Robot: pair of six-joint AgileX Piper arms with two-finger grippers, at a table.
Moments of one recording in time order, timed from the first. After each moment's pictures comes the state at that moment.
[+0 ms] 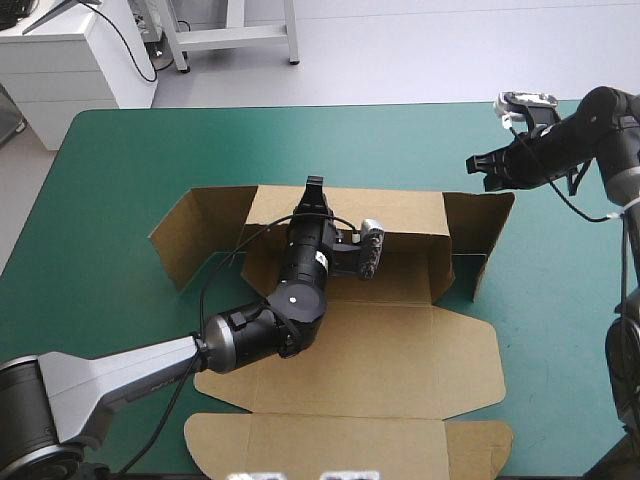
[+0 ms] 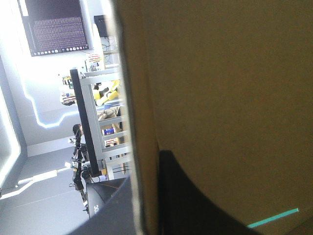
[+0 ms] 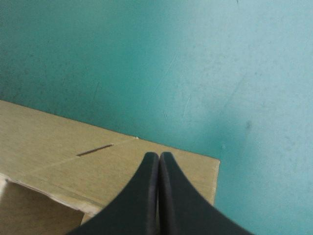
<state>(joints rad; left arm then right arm) -1.04 1.64 -1.17 1.50 0.83 -0.19 -0.06 1.73 -1.73 0.39 1.24 -0.24</state>
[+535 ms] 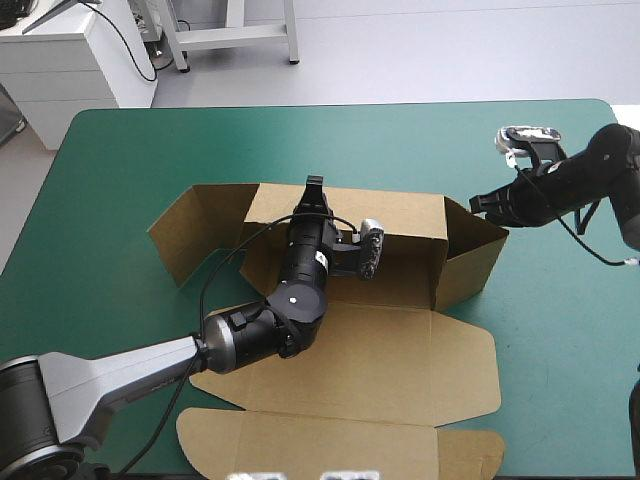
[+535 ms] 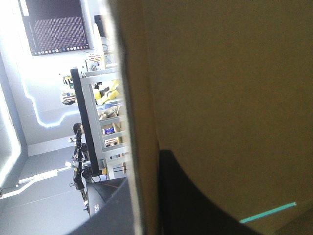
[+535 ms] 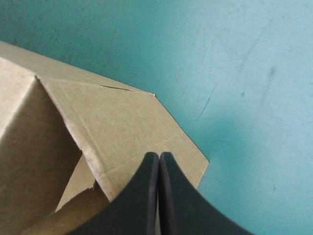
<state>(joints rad) -1.04 1.64 -1.17 1.50 0.83 -0.19 -0.06 1.52 -1.47 0.41 1.23 -0.31</state>
